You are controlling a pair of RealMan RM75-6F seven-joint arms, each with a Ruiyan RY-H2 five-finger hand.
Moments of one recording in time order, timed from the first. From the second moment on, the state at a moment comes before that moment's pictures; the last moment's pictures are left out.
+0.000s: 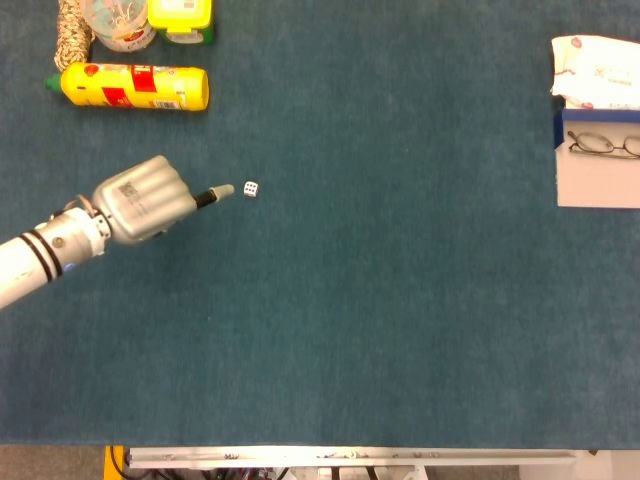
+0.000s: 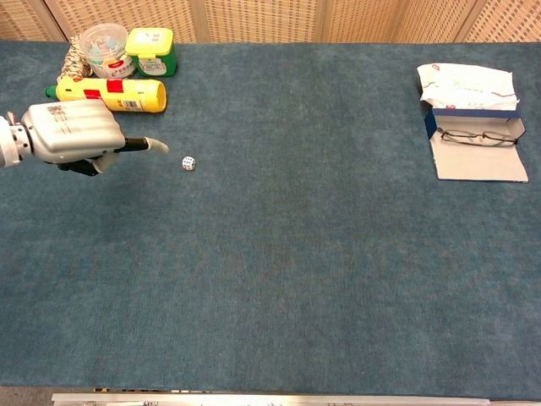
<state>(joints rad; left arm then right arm) -0.79 -1.26 0.10 -1.21 1.95 0.91 -0.07 0.16 -1.13 0.16 -1.47 -1.40 1.40 0.17</state>
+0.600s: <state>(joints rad) -0.88 -1.33 0.11 -1.22 1.89 0.83 -0.01 0.16 -1.13 0.14 -1.48 -1.41 1.39 0.17</state>
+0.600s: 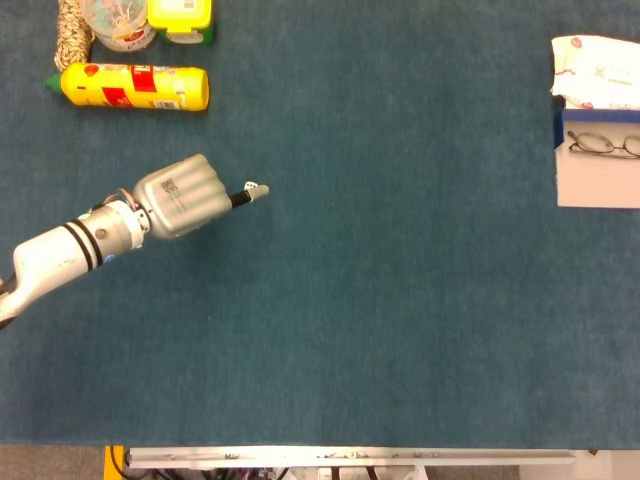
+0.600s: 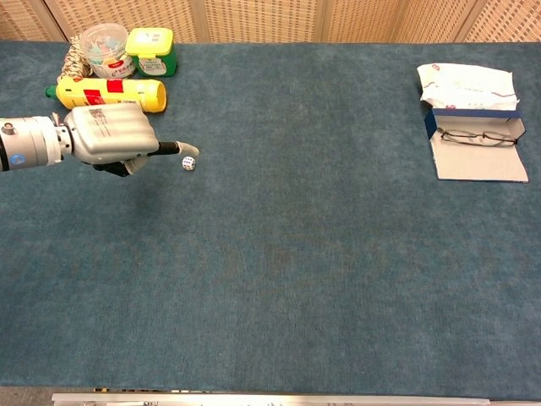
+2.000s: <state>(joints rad) -0.96 -1.40 0.12 -1.21 1.74 0.67 0.18 0.17 -1.13 0.13 -1.48 -1.39 1.36 0.15</state>
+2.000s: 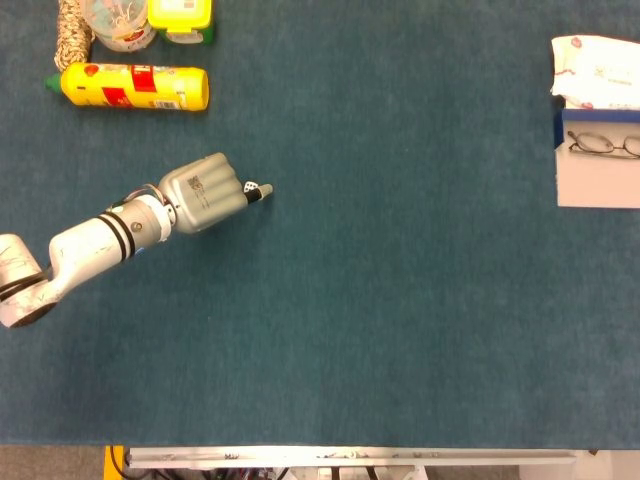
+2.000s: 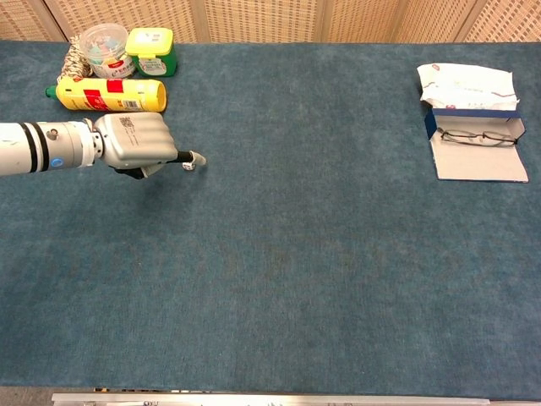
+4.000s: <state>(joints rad) -0.91 -1.32 0.16 -1.22 1.70 0.73 0.27 0.16 -1.13 0.13 -1.48 -1.39 1.37 0.13</state>
